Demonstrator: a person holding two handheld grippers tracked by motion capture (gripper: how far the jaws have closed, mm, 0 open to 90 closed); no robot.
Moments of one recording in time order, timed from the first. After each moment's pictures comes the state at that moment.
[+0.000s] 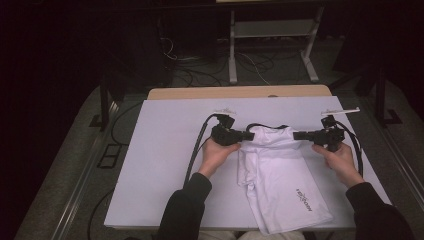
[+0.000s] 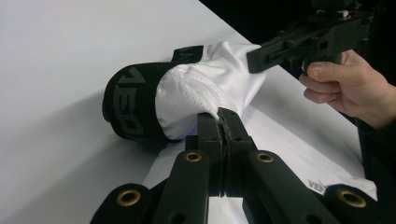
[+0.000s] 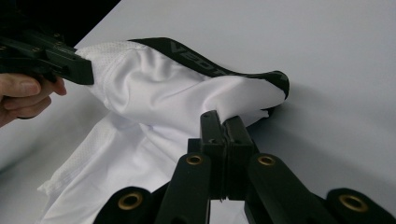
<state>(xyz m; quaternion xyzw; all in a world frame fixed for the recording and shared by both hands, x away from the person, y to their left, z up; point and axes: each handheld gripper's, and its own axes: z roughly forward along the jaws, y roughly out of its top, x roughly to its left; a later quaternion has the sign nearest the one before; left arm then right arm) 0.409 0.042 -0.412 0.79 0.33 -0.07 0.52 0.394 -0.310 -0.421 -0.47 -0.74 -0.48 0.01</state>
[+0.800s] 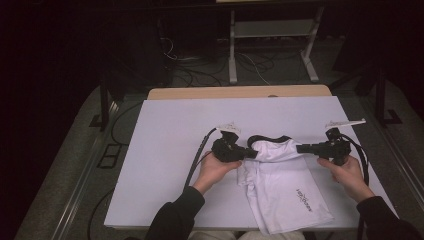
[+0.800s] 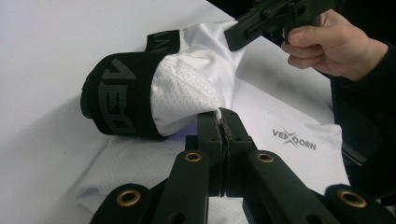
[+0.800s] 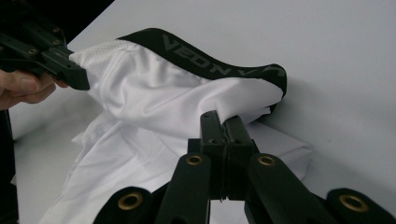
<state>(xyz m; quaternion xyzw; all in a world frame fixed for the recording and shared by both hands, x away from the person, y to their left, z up) 0.362 0.041 -0.411 0.82 0.27 -0.08 0.50 0.353 -0.311 -0.422 -0.45 -0.76 -0.47 0.02</state>
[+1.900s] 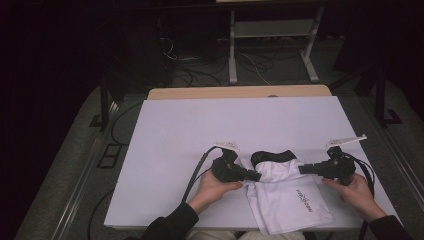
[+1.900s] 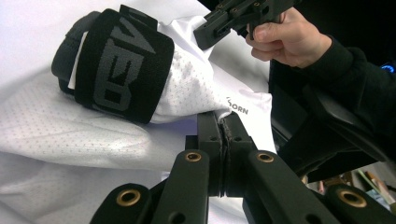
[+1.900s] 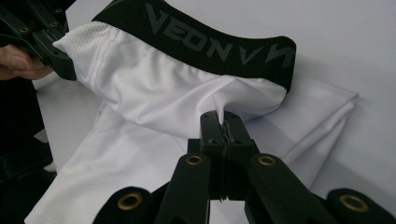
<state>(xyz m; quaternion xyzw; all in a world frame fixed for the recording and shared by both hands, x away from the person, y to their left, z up) 0.320 0.044 -0.432 0.81 0.25 -0.19 0.50 0.307 -0.307 -0.431 -0.43 -0.79 -0.43 0.05</state>
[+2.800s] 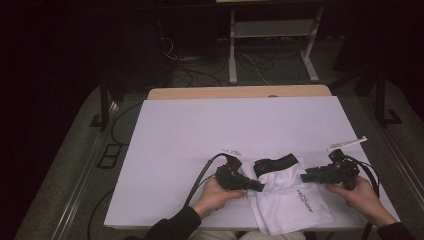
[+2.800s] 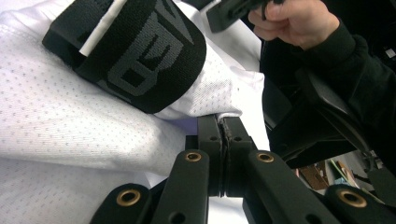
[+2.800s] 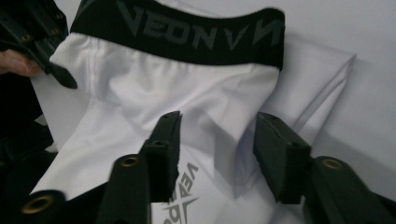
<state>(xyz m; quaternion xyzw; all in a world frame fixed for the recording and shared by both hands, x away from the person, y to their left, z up) 0.312 0.036 -0.450 0.81 0.26 -0.23 0.47 0.302 -0.311 -0.430 -0.45 -0.80 -0.39 0.07</state>
